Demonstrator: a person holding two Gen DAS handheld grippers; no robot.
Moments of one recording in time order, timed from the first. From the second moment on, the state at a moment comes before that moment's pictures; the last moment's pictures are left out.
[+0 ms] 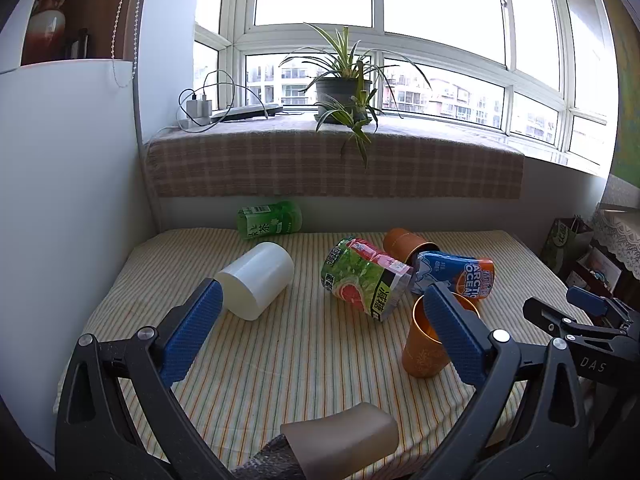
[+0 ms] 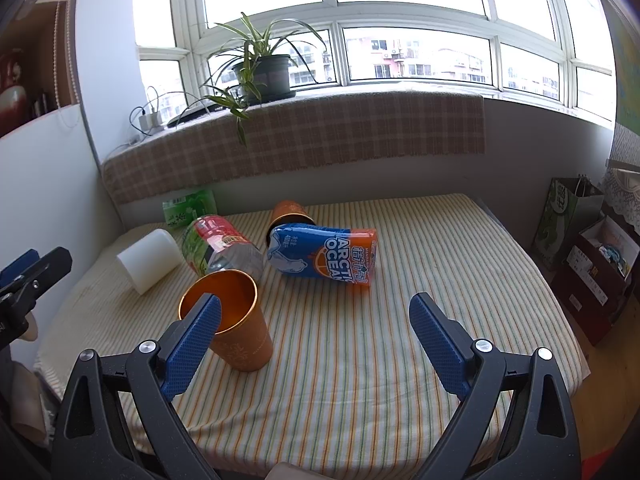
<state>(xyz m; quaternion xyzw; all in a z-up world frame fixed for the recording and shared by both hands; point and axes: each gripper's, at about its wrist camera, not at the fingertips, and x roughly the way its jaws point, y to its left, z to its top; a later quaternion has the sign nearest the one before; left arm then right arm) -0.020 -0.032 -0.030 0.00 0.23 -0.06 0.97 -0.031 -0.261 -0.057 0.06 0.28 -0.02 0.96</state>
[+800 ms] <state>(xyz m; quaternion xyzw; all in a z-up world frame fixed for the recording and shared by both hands) -0.020 -0.027 -0.031 0.00 0.23 -0.06 0.97 -0.028 -0.262 -0.062 0.07 0.29 -0.02 0.95</state>
